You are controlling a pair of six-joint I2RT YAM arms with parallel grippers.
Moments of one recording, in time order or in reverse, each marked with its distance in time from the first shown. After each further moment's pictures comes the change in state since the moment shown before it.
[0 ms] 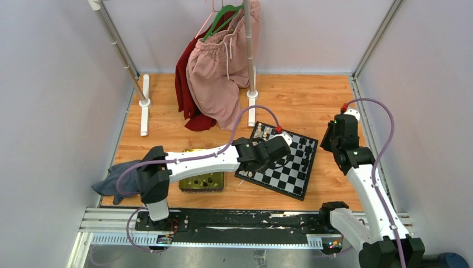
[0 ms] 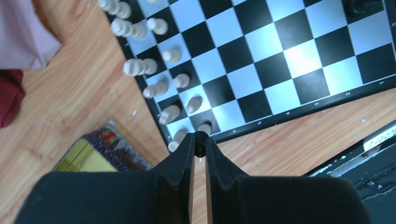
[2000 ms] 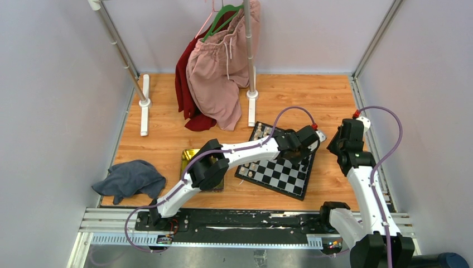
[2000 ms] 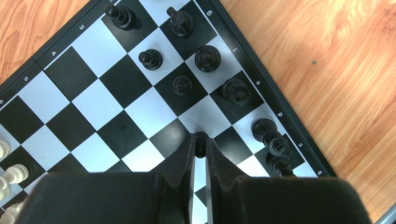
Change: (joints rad) left arm 0.069 0.613 0.558 0.192 0.294 0.211; right arm -0.188 -0.022 -0.112 0.082 0.010 0.066
